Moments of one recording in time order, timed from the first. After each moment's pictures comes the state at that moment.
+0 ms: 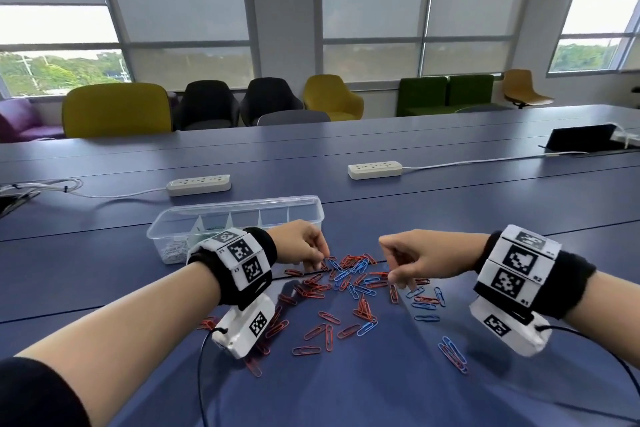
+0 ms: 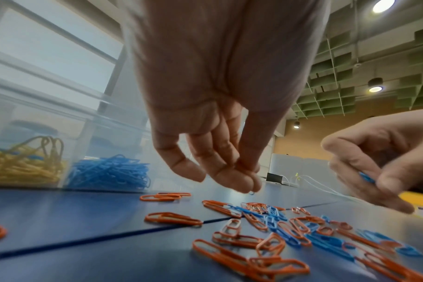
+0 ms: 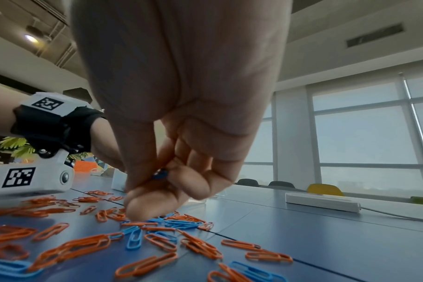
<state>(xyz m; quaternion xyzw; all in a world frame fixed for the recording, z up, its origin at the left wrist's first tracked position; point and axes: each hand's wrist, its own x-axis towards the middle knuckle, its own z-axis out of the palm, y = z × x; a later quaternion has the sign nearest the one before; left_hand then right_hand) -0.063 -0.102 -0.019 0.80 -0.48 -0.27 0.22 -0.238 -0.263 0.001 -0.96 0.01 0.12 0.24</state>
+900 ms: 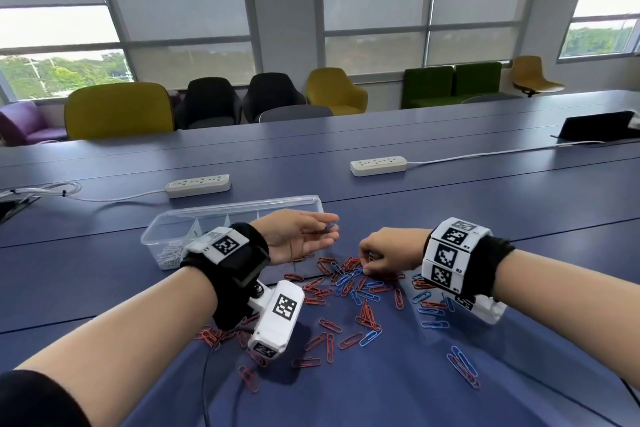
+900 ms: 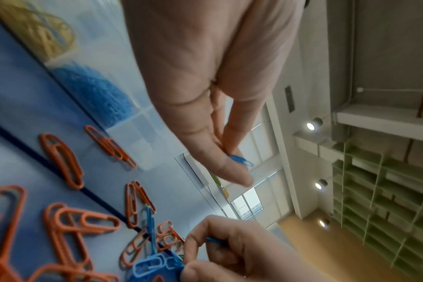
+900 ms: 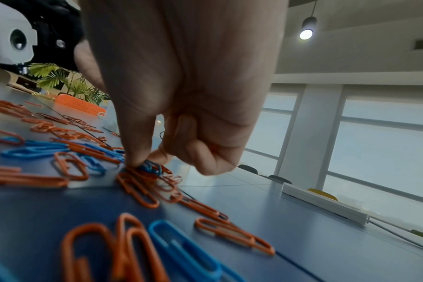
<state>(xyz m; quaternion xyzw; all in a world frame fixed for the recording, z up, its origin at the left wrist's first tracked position) -0.062 -0.112 -0.011 0.58 -0.17 -0.48 0.64 -0.178 -0.262 -0.025 -0.99 0.04 0.14 0.06</state>
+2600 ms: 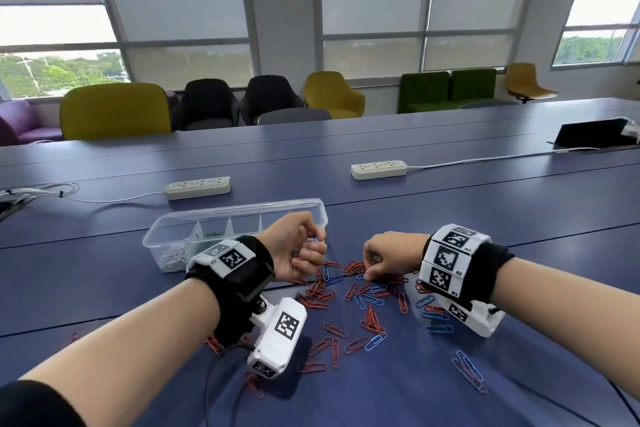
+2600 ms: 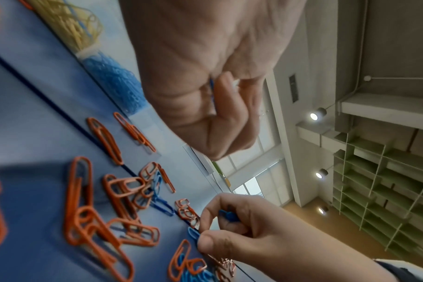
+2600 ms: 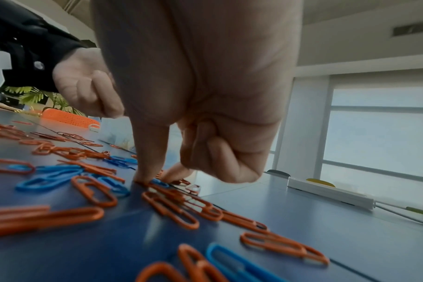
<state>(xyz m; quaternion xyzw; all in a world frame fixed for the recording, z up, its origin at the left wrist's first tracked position) -0.060 -0.103 -0.016 0.58 -0.15 -0.56 0.58 -0.171 -0.260 -0.027 -0.98 0.11 0.16 0.09</state>
